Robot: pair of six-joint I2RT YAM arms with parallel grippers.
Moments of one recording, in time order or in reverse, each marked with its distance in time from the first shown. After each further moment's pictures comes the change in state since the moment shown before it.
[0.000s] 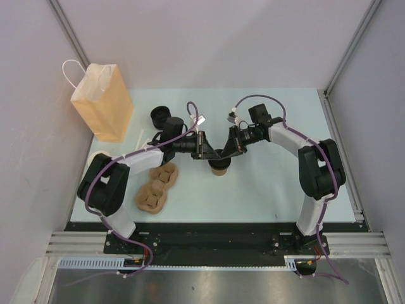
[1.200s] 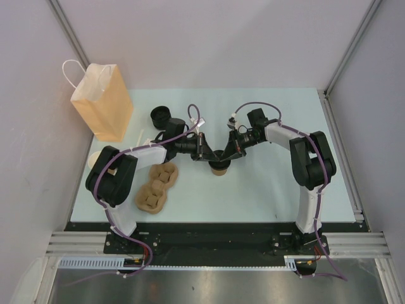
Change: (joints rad) left arm 0.034 0.129 0.032 -0.024 0.001 0.003; right arm -0.032 0.159 0.024 -0.004 -0.046 0.010
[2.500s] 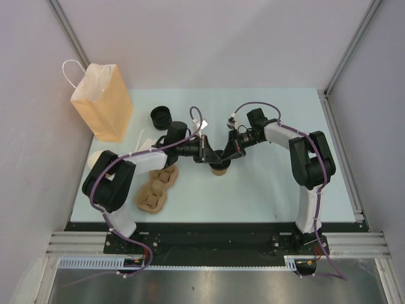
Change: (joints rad) left arm -0.055 -0.080 -0.064 0.106 -0.033 -0.028; right arm 0.007 0.011 0.012 -0.009 -0.010 0.001
